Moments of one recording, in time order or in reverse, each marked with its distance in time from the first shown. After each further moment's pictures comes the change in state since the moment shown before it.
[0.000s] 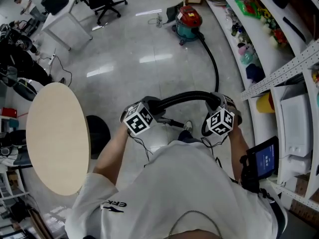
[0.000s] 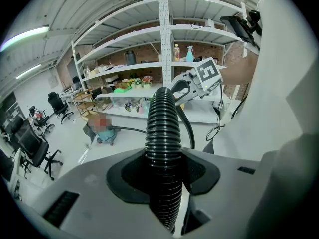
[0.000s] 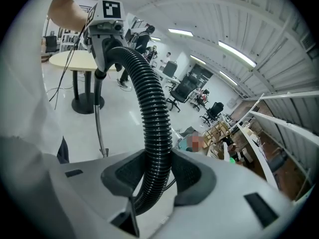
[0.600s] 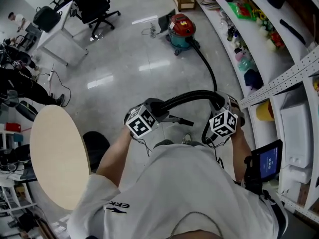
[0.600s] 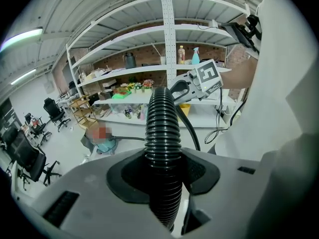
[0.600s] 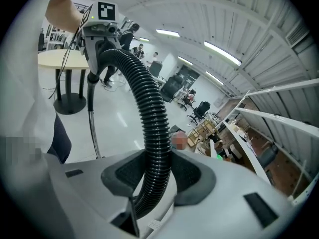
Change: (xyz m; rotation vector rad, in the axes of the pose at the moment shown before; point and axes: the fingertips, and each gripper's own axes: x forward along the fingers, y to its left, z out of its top) left arm 0.062 0.086 0.091 0.041 -0.030 -0.013; right arm 0.039 -0.132 -0.031 0.060 -0.012 -0.123
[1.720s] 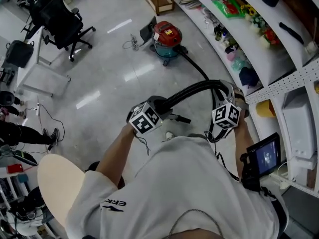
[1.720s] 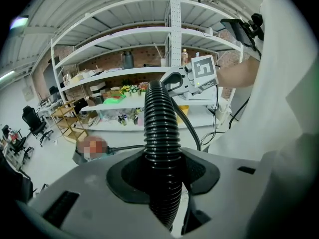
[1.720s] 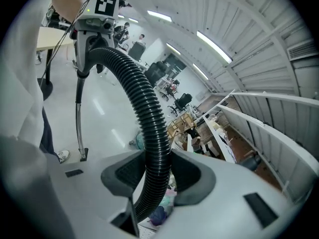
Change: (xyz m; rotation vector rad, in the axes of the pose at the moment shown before) left arm 0.052 0.214 0.034 0.125 -0.035 -0.183; right arm 0.137 -0.154 0.060 0.004 0.160 -0.249
